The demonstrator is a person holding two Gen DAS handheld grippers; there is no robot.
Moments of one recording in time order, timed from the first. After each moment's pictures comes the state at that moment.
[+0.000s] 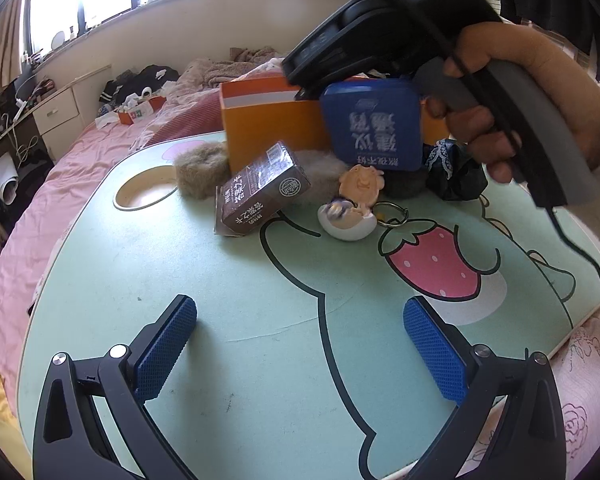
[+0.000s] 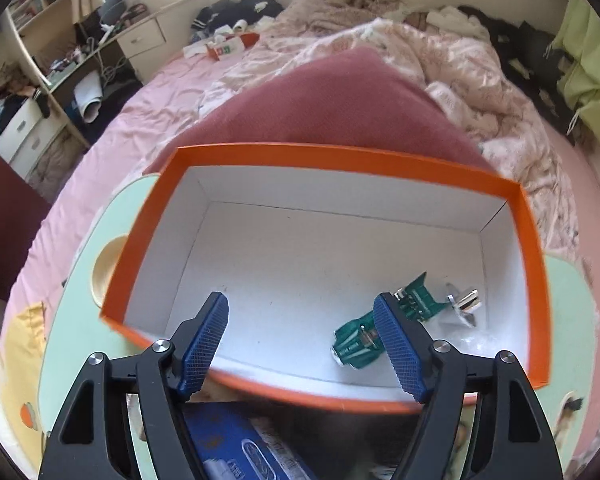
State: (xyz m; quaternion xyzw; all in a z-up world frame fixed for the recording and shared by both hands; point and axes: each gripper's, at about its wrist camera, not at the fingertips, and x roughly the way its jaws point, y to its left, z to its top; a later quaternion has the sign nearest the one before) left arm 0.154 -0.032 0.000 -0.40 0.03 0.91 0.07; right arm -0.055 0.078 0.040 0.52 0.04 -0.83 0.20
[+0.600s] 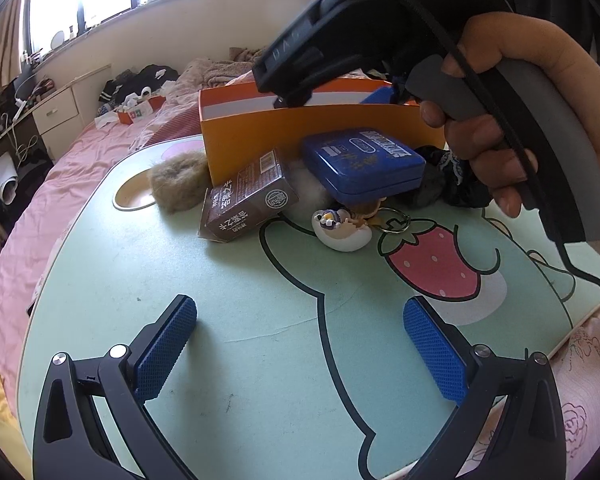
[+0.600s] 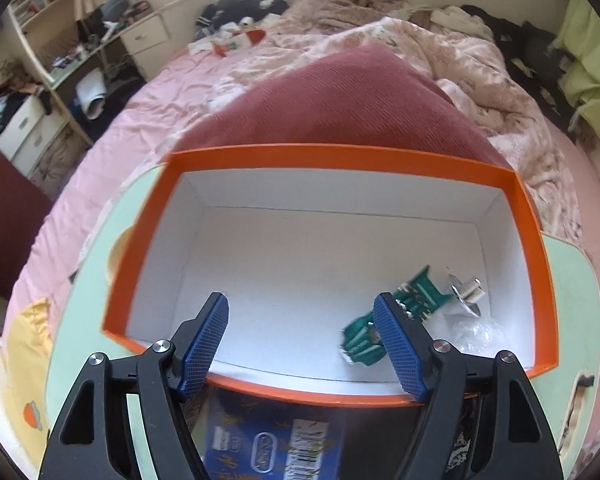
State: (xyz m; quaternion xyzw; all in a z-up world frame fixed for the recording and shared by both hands) left arm 0.155 -0.031 0.000 -0.40 0.03 0.91 0.07; right arm -0.037 0.059 0.048 0.51 0.05 -0.83 0.21
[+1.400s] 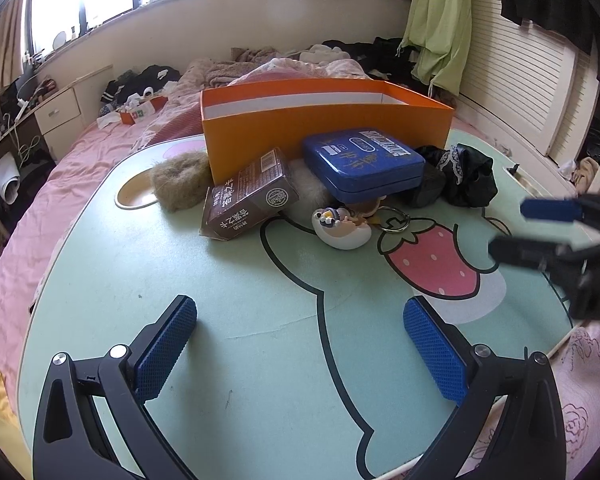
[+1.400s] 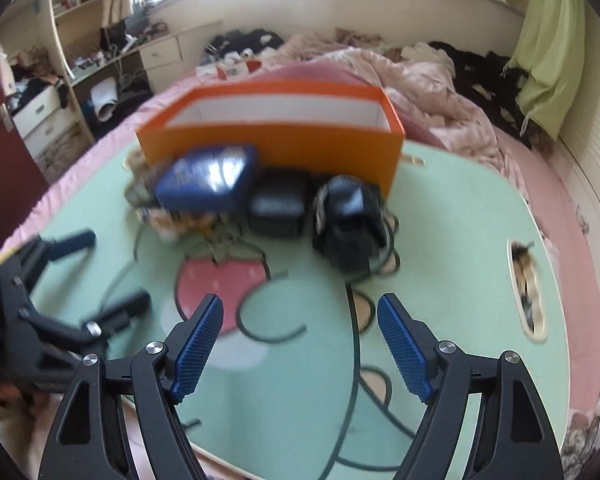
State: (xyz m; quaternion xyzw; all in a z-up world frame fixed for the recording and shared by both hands) left arm 0.156 -0.024 0.001 -0.39 0.03 0.92 0.07; right arm 0.122 0.175 0.026 0.43 0.08 -0.88 0.19
